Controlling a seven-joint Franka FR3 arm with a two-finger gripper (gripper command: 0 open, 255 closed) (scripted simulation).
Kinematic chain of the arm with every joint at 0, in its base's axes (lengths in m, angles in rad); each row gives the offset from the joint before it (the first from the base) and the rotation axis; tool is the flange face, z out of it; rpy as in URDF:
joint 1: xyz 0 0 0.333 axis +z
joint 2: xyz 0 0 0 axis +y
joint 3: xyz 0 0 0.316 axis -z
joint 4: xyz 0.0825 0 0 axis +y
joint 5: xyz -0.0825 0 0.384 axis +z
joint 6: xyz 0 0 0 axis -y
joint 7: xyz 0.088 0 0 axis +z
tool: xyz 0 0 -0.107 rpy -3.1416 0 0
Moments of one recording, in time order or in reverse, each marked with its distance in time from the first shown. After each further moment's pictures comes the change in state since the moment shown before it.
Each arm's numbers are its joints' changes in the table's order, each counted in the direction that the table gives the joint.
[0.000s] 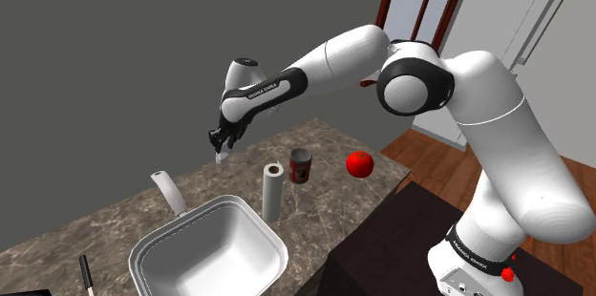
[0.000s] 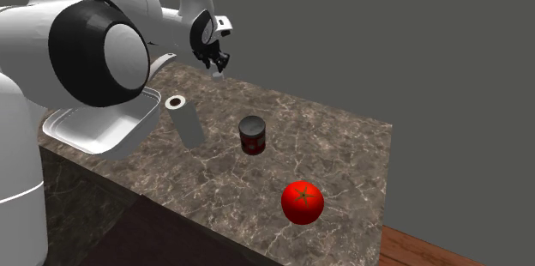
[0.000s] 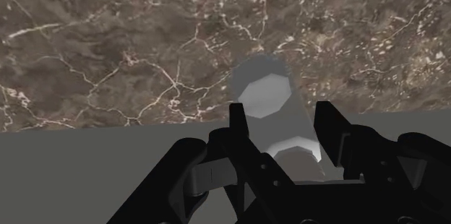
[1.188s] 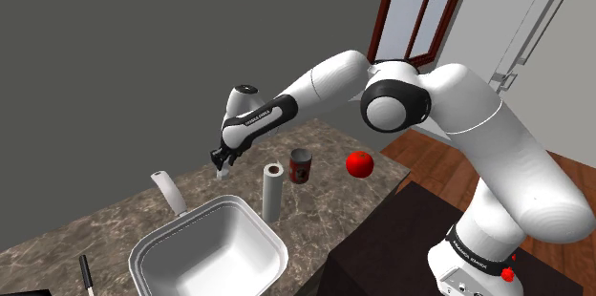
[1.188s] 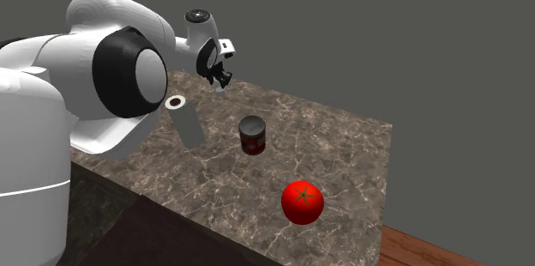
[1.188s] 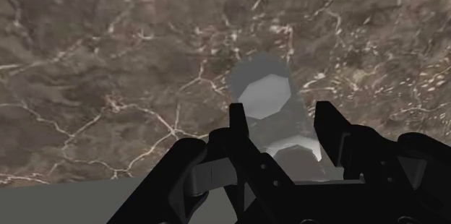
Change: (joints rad) arm -0.013 0.149 -0.022 -0.040 0.018 0.109 0.016
